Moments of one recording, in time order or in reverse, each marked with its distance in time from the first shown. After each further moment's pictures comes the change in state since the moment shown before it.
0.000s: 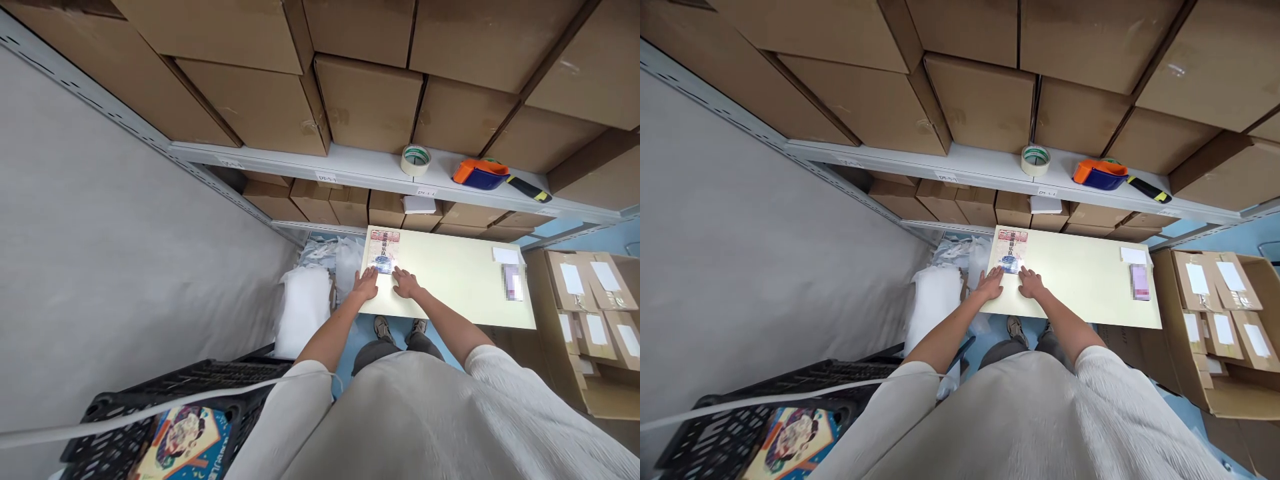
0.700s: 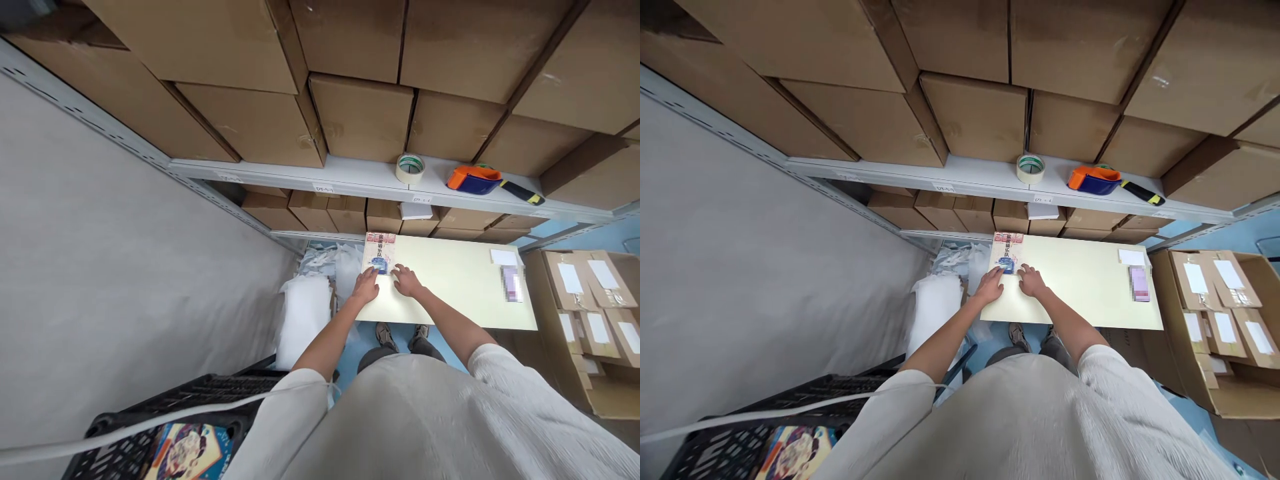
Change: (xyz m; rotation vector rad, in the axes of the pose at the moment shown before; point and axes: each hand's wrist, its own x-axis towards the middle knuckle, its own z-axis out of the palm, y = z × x) left_hand 0.004 -0.003 -0.010 -0.190 0.263 0.088; right_hand 0.004 0.005 -0.020 0.039 0.244 -0.072
